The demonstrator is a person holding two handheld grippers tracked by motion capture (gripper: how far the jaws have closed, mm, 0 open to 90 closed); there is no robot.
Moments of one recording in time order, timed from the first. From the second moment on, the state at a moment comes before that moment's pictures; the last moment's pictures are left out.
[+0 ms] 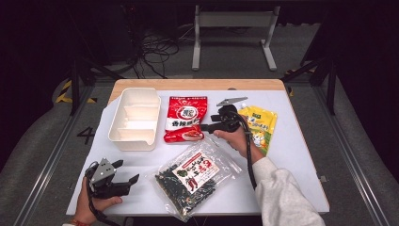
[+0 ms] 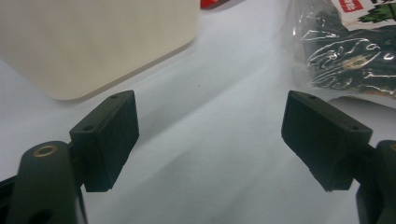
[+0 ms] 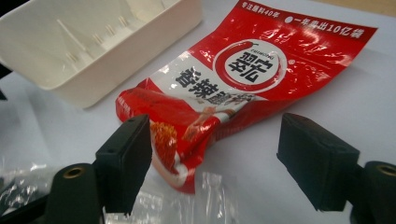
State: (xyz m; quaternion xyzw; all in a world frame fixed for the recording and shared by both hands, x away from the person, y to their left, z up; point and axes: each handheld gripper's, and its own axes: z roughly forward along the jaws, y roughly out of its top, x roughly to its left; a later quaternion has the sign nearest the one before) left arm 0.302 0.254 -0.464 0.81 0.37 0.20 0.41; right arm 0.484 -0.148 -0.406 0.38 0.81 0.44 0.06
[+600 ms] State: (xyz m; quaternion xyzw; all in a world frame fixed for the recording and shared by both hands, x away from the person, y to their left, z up) left arm 0.293 0.251 -0.468 0.82 0.35 0.19 0.41; right arm 0.545 -0.122 -0.444 0.46 0.80 0.40 0.01
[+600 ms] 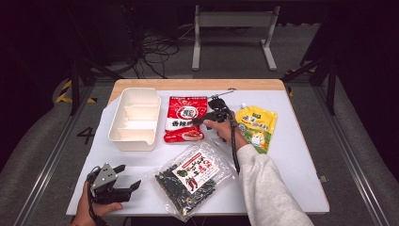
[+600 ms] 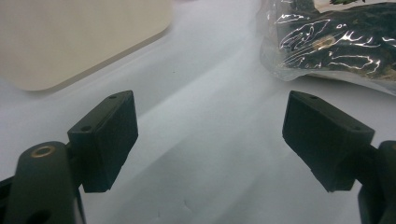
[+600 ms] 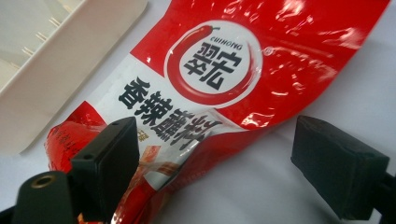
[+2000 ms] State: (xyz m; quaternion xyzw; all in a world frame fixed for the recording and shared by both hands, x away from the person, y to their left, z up) left arm 0.317 0.235 -0.420 0.79 0.33 0.15 0.50; right arm 0.485 -0.133 -0.399 0.32 0.79 0.52 0.08
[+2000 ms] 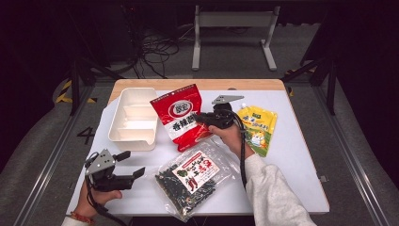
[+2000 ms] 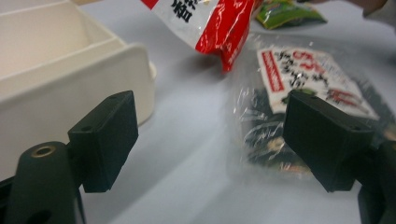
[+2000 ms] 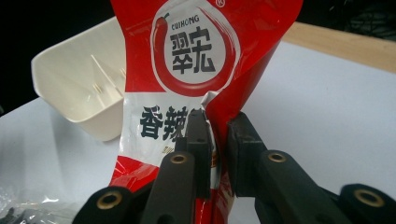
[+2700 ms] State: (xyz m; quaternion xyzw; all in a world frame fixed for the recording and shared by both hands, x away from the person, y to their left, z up) left arm 0.365 0.158 -0.401 0.77 0.30 0.11 0.55; right arm 0.438 -0.143 -0.379 0.27 0.75 0.59 0.09
